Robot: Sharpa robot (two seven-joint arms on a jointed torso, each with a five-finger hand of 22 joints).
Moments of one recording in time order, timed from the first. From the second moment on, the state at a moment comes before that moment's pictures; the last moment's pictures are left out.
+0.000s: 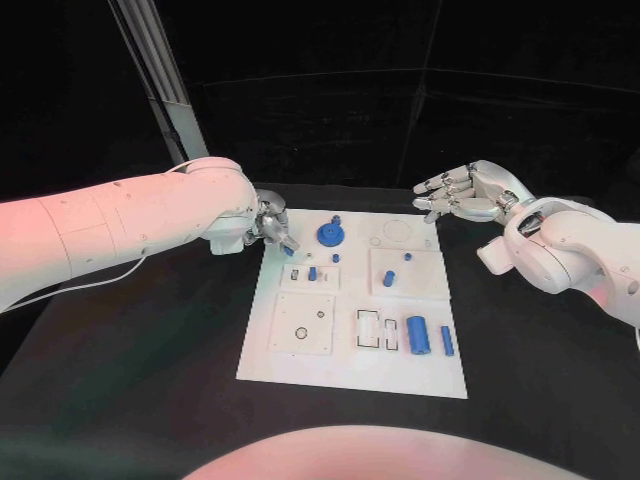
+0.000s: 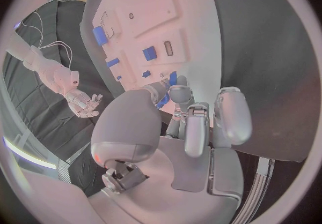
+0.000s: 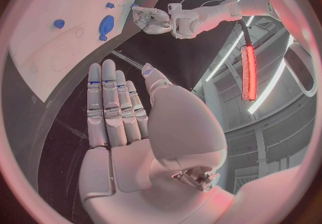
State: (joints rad) left arm 1.34 -0.66 -0.17 1.24 -1.00 0.22 -0.48; left_hand 1.20 -0.03 0.52 0.12 0.05 0.85 0.05 0.74 0.48 1.26 -0.03 1.09 0.80 1.47 -0.08 1.57 1.31 0.07 1.44 0.03 1.30 1.21; right arm 1.16 -0.84 0.02 1.41 -0.69 -0.28 0.20; right_hand 1.37 -0.05 0.09 0.10 0.22 0.94 0.21 0.07 0.07 1.20 0.13 0.08 0.09 1.34 0.06 0.10 0.34 0.18 1.00 0.17 0.47 0.15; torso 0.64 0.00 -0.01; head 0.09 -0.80
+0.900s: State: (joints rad) left arm 1.29 -0.72 -0.17 1.38 -1.05 0.10 -0.48; left_hand 1.17 -0.04 0.55 0.10 0.04 0.85 0.06 0.74 0.48 1.27 -0.03 1.10 0.81 1.47 -0.08 1.57 1.31 0.07 1.44 0.03 1.30 1.22; right arm 1.16 -0.83 0.02 1.40 -0.69 -0.27 0.20; right_hand 1.37 -0.04 0.09 0.10 0.22 0.94 0.21 0.07 0.07 1.20 0.13 0.09 0.09 1.34 0.06 0.09 0.34 0.18 1.00 0.17 0.46 0.15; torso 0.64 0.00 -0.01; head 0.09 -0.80
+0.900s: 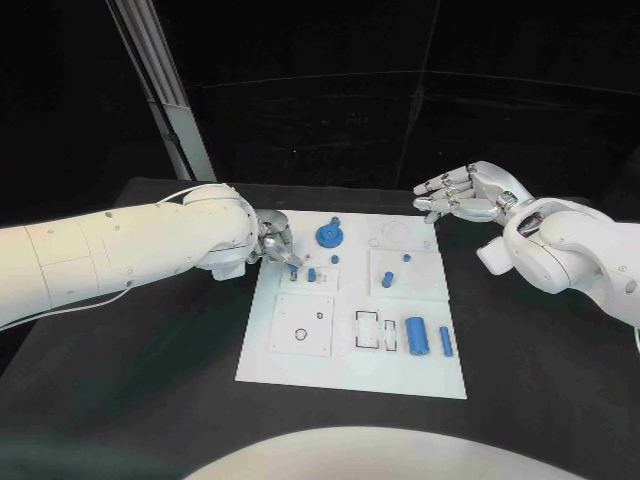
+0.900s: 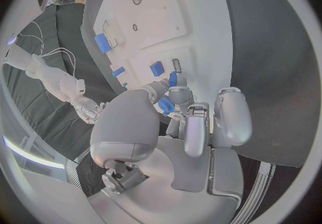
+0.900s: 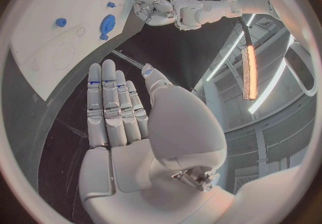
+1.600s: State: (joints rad) left arm 1.29 -0.72 -0.17 1.40 -1.05 0.12 -0.51; left_hand 1.17 -0.04 0.55 0.10 0.05 0.85 0.05 0.75 0.48 1.27 -0.03 1.10 0.81 1.47 -0.08 1.57 1.31 0.07 1.44 0.03 1.30 1.22; right arm 1.16 -0.83 0.02 1.40 -0.69 -0.27 0.20; right_hand 1.36 -0.04 0.09 0.10 0.21 0.94 0.21 0.07 0.07 1.20 0.13 0.09 0.09 1.34 0.06 0.09 0.34 0.18 1.00 0.17 0.46 0.15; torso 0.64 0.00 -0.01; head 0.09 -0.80
